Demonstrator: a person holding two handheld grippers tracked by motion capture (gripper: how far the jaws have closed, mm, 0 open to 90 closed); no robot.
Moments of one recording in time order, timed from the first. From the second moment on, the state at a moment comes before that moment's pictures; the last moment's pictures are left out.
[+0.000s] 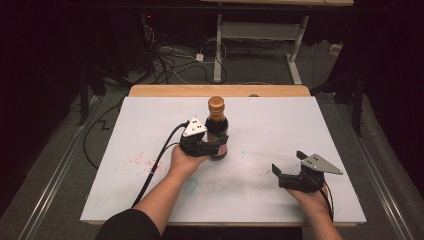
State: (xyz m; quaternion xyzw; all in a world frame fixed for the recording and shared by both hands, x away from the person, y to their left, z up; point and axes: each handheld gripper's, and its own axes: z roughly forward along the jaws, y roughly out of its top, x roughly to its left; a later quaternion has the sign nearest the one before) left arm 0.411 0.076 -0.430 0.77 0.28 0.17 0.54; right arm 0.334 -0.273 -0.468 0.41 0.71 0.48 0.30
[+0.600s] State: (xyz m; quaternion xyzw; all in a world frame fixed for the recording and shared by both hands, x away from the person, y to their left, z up) left arm 0.408 0.070 -0.438 0.78 0.28 0.16 0.54; right arm 0.334 -0.271 -0.469 0.41 0.72 0.48 0.29
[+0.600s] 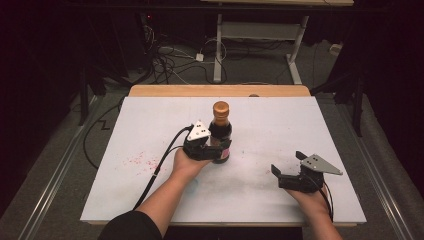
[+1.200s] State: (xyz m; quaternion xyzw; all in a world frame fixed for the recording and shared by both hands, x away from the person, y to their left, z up) left arm 0.404 0.072 -0.442 0.78 0.27 0.17 0.54; right arm 0.338 -0.264 -0.471 0.40 0.73 0.48 0.27
